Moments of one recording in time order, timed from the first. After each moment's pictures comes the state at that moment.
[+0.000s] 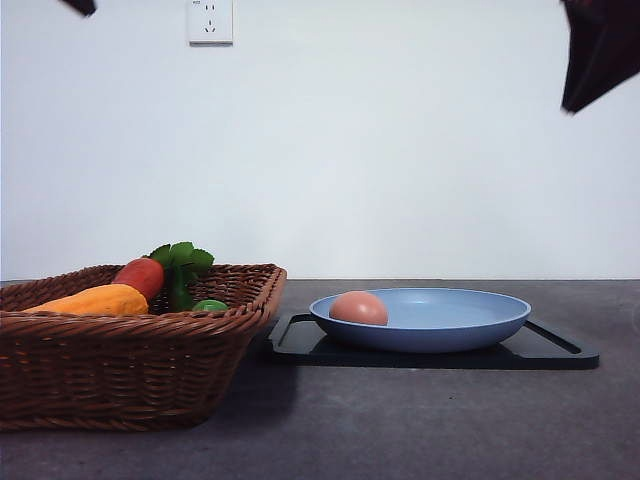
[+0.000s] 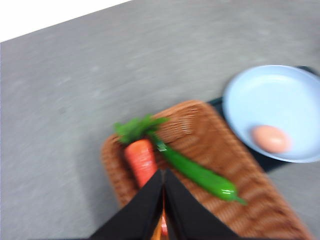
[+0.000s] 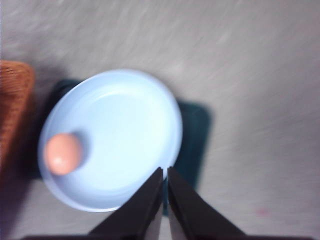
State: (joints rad) left_arx -0.44 1.05 1.18 -0.74 -0.09 0.04; right_arx 0.27 1.14 1.11 -0.69 -0.03 0.13
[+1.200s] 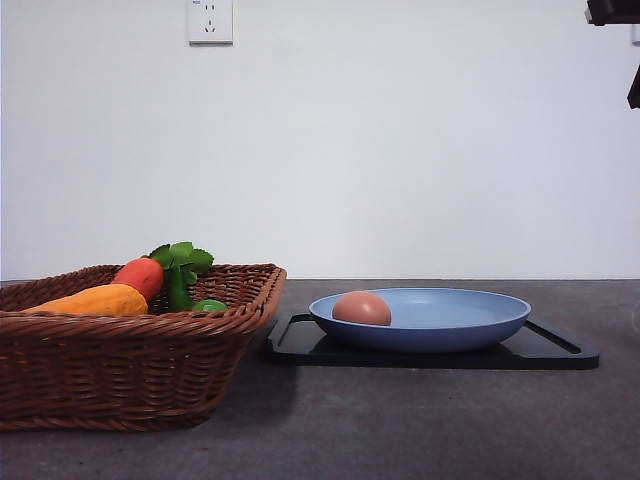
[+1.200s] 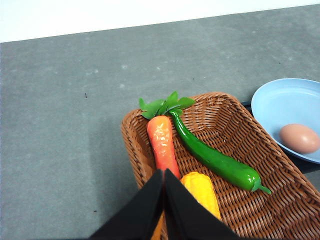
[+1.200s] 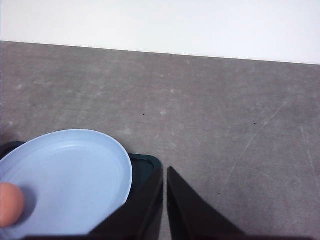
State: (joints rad) left_arx -0.37 0.54 0.62 -0.46 -0.09 -0.03; right_arx 0.47 0.69 0.51 -0.11 0.37 0.14
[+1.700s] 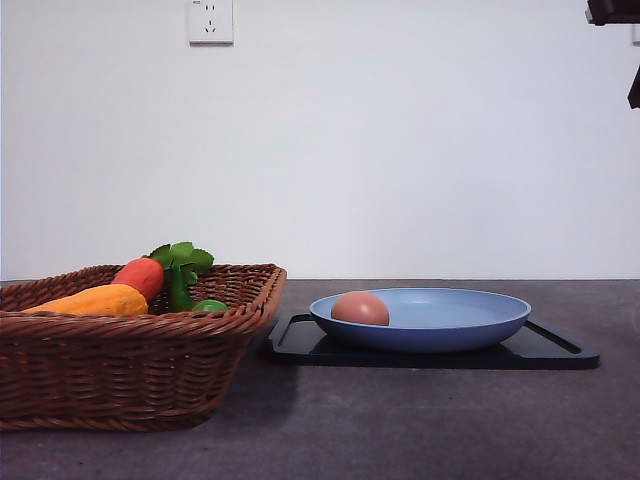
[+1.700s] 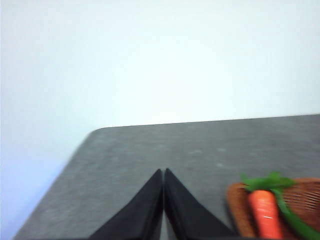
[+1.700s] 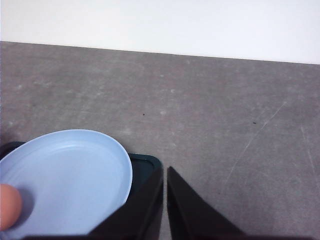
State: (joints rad) left_arx 0.00 0.06 0.45 -0.37 -0.11 0.09; right_arx 0.47 0.69 0.51 -0.11 0.37 0.14
